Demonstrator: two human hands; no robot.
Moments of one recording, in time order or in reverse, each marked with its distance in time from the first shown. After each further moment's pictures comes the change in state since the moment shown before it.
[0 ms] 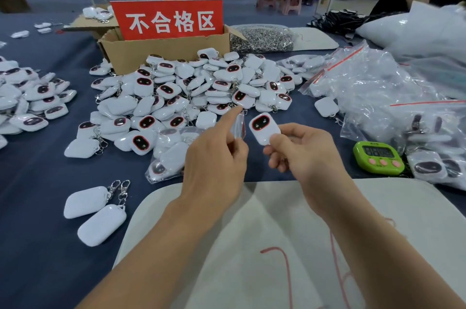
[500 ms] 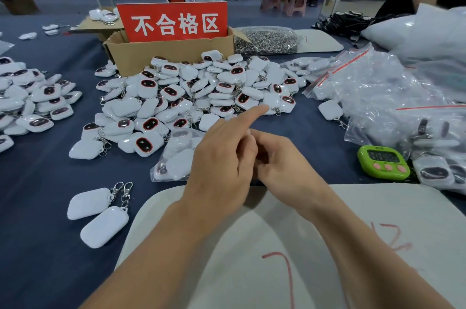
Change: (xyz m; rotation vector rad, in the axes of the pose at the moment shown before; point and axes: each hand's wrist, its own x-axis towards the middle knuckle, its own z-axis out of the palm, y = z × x) left_hand -0.002 0.005 -0.007 -0.081 0.058 0.287; right_hand -0.004 -0.004 0.022 -0.312 -0.445 -0.312
